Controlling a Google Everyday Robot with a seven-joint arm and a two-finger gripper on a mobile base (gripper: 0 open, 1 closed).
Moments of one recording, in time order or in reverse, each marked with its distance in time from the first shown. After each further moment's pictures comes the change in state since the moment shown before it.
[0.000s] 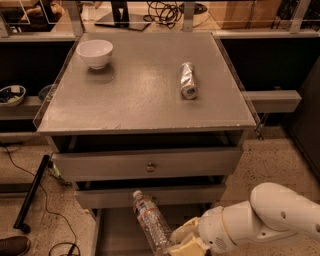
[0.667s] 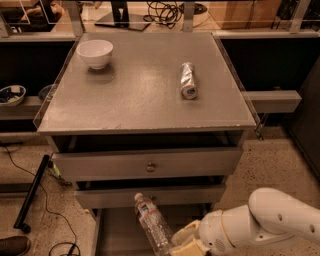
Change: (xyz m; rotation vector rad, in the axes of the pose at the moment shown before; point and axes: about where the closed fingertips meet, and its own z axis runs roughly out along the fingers) arm 0.018 -0.014 0.013 -0.007 -0.009 0.048
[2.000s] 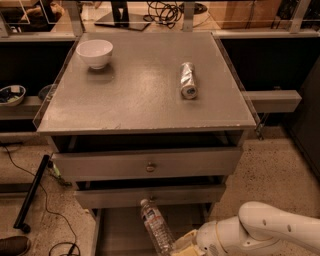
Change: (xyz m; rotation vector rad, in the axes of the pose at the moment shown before) arm 0.066 -0.051 0.051 -0.018 -0.009 0.103
